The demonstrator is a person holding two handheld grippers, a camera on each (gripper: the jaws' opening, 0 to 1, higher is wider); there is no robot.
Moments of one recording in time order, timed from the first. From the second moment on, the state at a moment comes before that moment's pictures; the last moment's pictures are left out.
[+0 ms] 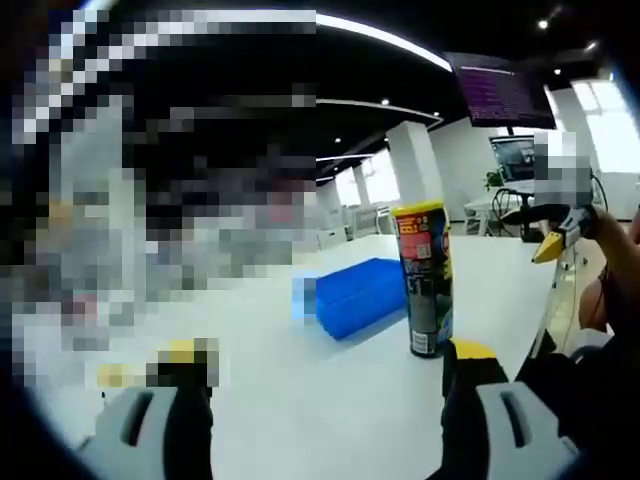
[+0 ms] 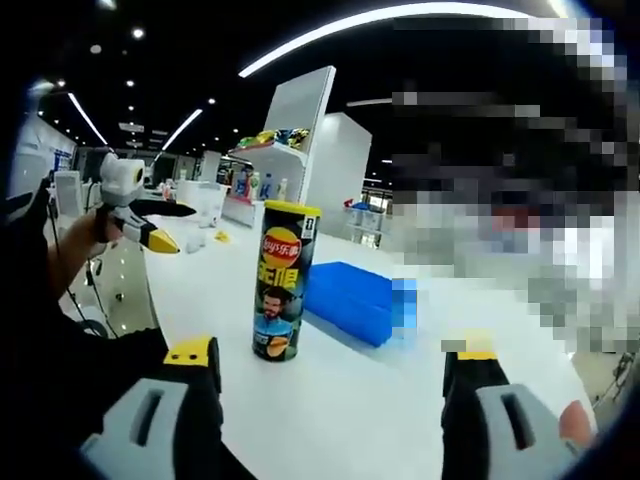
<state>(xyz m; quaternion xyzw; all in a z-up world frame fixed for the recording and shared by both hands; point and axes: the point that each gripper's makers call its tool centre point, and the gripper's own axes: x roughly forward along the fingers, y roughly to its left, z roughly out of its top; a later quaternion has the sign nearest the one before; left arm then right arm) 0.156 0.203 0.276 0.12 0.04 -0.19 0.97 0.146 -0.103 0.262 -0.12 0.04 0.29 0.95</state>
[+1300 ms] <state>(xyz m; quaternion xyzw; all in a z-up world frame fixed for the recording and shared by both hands) 0.166 0.081 0.289 0.01 -0.05 -0.44 0.89 0.144 -0.104 0.253 -0.15 0.05 0.29 0.95</state>
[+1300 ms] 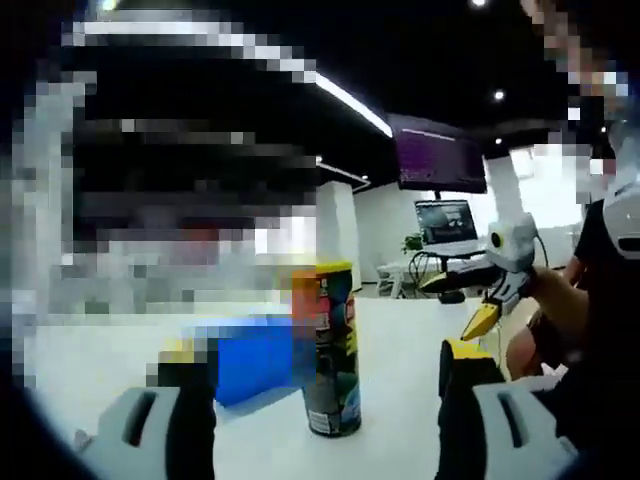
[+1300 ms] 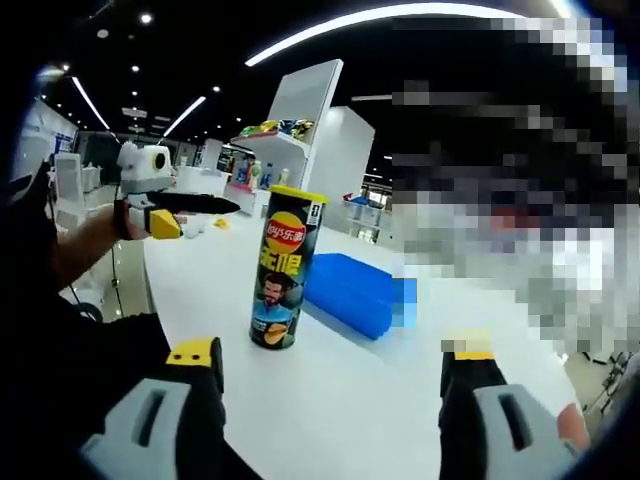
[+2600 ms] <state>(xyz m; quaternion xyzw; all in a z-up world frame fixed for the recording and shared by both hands) 0.216 0.007 0.212 -0.02 -0.07 -0.58 0.81 0.140 -0.103 0.257 -0.15 0.05 0.29 0.94</state>
